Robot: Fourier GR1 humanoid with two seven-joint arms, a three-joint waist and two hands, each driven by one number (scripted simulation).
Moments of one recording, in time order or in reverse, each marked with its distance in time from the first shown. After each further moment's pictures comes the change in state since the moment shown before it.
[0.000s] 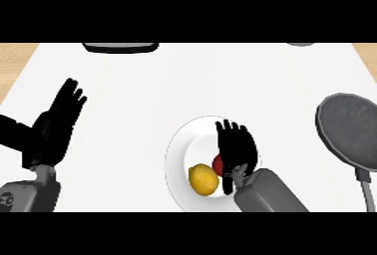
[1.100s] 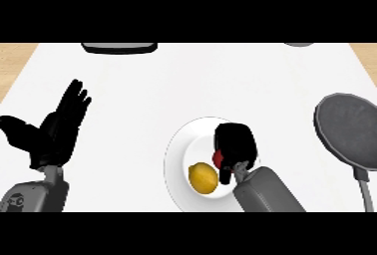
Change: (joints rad) left arm 0.001 -0.079 0.030 -0.009 -0.082 -0.025 0.012; right arm 0.018 0.048 -0.079 0.066 0.160 -0.170 -0.191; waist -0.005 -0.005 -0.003
